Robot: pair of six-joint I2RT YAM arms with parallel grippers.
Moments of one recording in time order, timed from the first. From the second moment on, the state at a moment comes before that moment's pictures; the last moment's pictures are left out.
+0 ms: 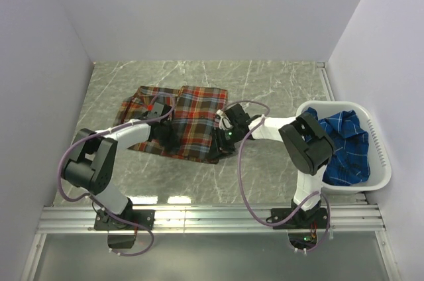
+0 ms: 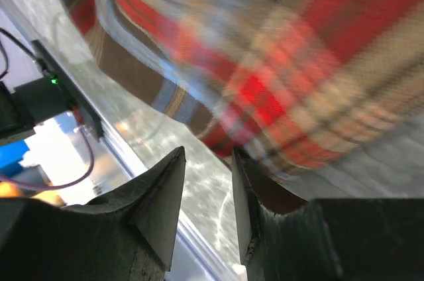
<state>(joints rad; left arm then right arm) -0.40 1.60 0.87 -0.34 0.05 -0.81 0.60 1.87 1.01 -0.22 -0.66 0.54</state>
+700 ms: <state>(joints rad) -0.25 1.40 0.71 -0.37 0.09 -0.85 0.51 1.80 0.93 -0.27 -0.67 0.52</state>
